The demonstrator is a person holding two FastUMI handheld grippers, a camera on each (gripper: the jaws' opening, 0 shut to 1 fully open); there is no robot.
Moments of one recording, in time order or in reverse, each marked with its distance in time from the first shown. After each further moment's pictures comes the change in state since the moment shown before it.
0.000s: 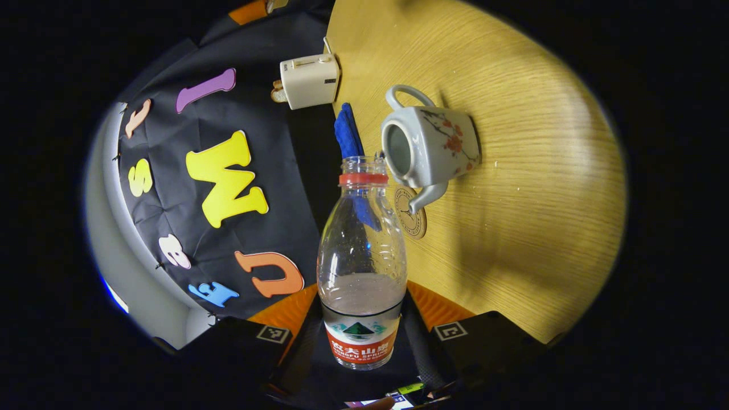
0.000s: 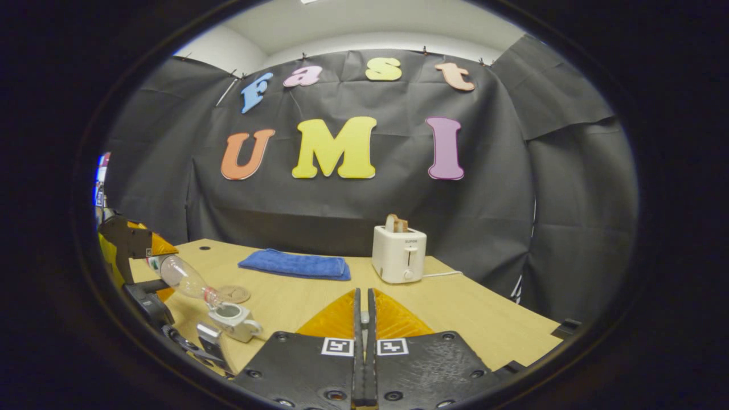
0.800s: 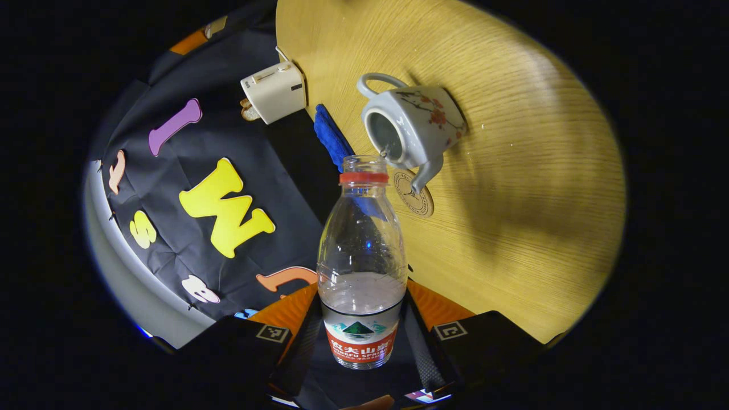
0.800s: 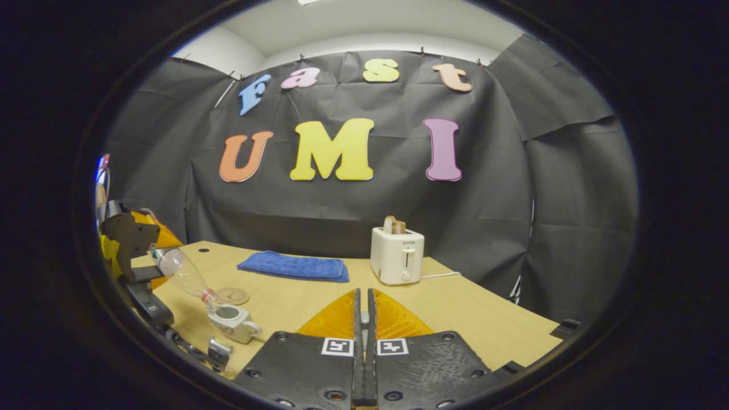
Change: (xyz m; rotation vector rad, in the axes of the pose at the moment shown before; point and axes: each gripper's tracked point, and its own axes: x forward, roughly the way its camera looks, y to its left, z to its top) left arm -0.001 0.021 0.002 0.262 0.038 0.016; right arm -0.001 -0.003 0.002 0.009 -0.006 -0.005
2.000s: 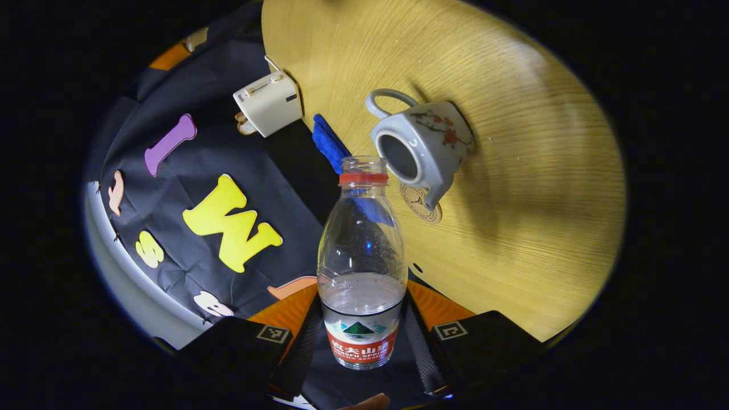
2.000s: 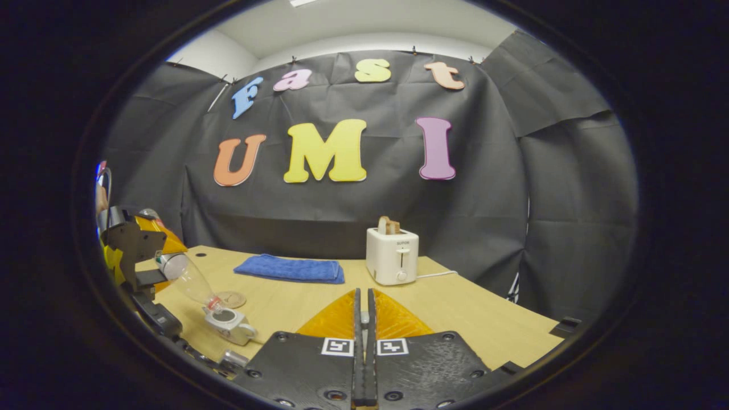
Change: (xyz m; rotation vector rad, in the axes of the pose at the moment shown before) left arm 0.003 0.011 0.009 0.022 -0.037 0.016; right arm 0.002 -0.016 0.003 0.031 0.000 -0.024
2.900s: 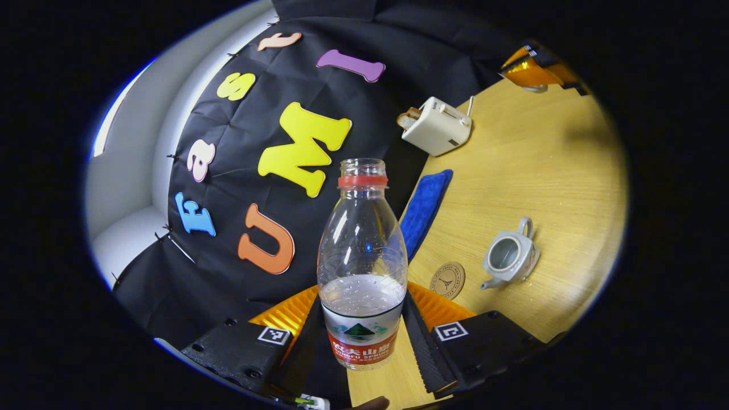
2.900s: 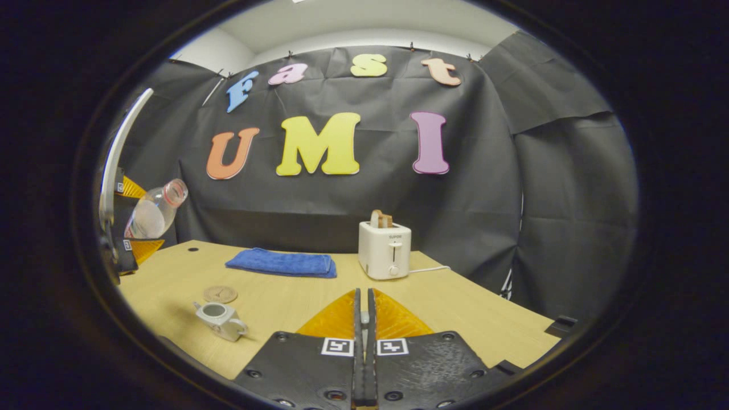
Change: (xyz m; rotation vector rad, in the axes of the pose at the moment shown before) left arm -0.025 0.043 -0.023 -1.066 -0.210 0.067; right arm 0.001 -0.003 -0.008 -0.017 0.027 -0.030
